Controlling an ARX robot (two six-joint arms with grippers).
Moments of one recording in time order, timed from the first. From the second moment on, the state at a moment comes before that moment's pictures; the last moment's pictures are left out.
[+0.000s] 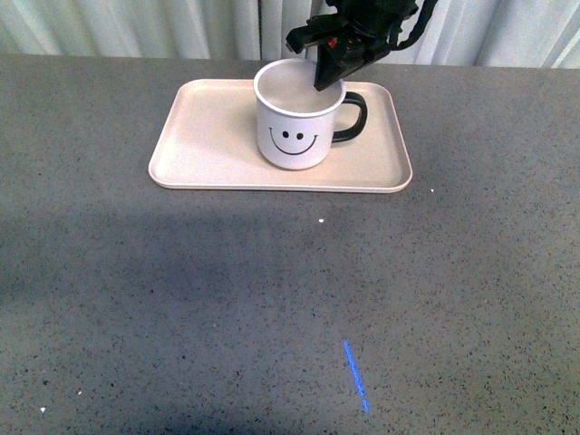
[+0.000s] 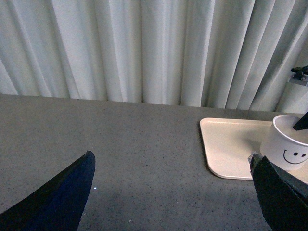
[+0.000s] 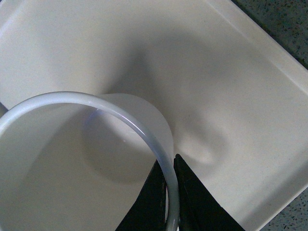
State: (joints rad) left arm 0.00 0.02 0.01 0.00 0.00 -0.01; right arm 0.21 2.49 2.23 -0.80 -0.19 -0.36
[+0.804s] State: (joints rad) left arm 0.00 0.02 0.01 0.00 0.00 -0.01; right arm 0.21 2.50 2.27 -0.82 -0.16 -0.45
